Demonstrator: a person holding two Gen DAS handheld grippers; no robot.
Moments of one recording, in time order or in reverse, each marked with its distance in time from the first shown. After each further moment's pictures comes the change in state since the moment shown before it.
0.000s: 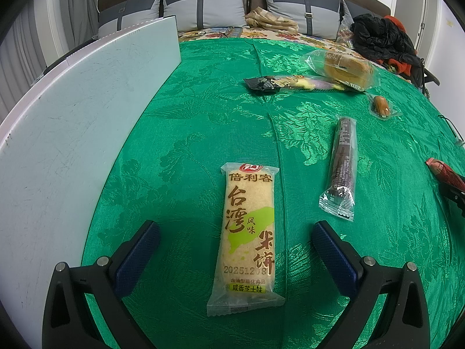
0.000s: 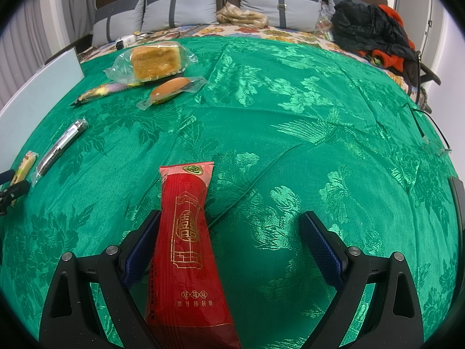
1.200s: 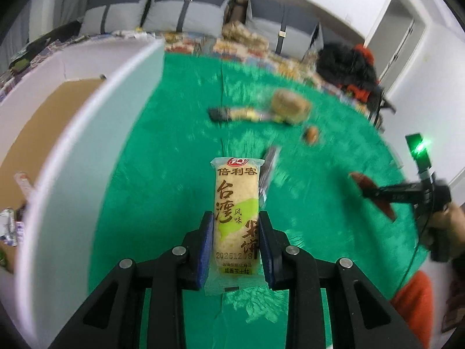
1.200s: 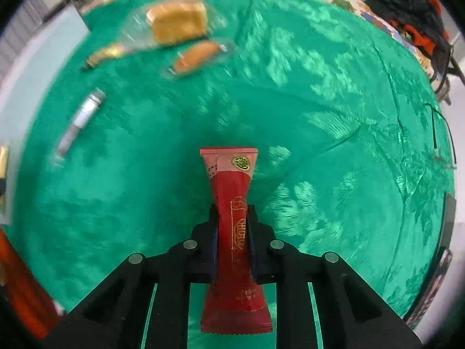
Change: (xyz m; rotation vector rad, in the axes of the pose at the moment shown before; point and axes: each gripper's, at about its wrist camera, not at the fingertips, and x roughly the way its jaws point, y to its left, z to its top) left arm -0.119 0.025 0.005 -0.110 -0.025 -0.285; right arm -0.018 0.031 0.060 -0.043 0.368 0.077
